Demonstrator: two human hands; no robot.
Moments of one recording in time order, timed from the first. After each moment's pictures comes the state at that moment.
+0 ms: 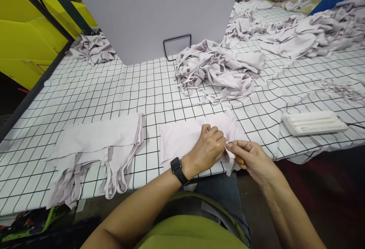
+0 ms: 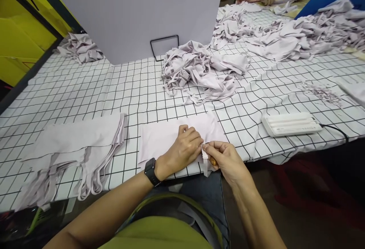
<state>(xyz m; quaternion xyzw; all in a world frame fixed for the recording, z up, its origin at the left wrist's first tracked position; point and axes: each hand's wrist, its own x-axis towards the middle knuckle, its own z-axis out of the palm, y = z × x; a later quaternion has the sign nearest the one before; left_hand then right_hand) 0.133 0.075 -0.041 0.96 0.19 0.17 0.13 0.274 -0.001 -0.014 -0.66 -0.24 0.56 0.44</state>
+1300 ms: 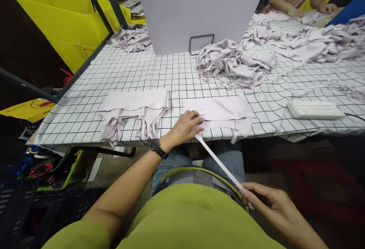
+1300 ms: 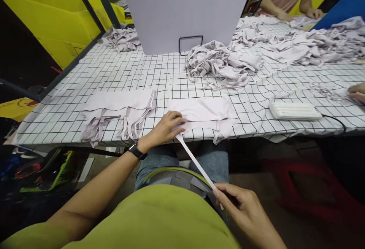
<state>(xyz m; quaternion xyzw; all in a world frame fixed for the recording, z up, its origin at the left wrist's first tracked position) 0.002 0.052 -0.056 0.92 0.27 0.23 0.18 0.242 -0.181 -0.025 -0.66 -0.54 0.46 0.25</state>
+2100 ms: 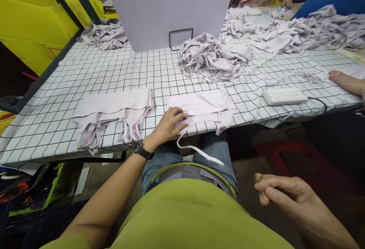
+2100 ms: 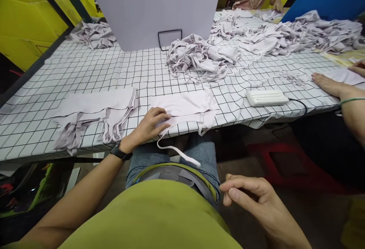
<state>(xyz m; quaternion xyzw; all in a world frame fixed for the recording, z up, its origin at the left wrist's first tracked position) 0.000 0.057 -0.058 0.92 0.25 0.24 0.17 0.278 -0.207 0.005 -0.65 -0.49 0.44 0.38</state>
